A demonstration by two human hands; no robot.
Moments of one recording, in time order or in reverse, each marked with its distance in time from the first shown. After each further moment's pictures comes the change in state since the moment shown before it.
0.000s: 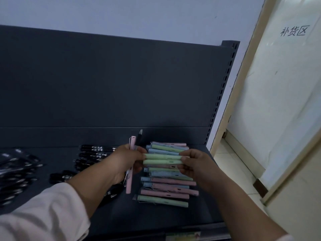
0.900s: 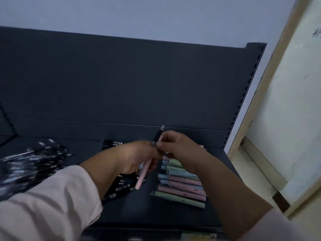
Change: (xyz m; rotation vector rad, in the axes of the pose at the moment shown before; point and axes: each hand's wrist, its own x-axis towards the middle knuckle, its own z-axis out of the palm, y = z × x) left_hand -0.031 0.021 -0.018 0.203 -0.244 -0.001; right_hand -0.009 -0.048 0.096 -0.311 -0.358 -0.209
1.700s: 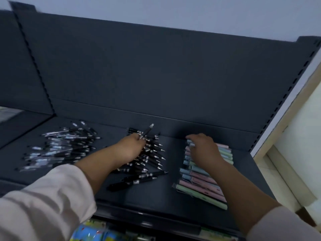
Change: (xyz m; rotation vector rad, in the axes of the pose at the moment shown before) left_hand -0.010 -0.058 -0.075 0.386 0.493 0.002; right_hand 0.043 0.057 -0.006 -1.049 0.209 -0.094
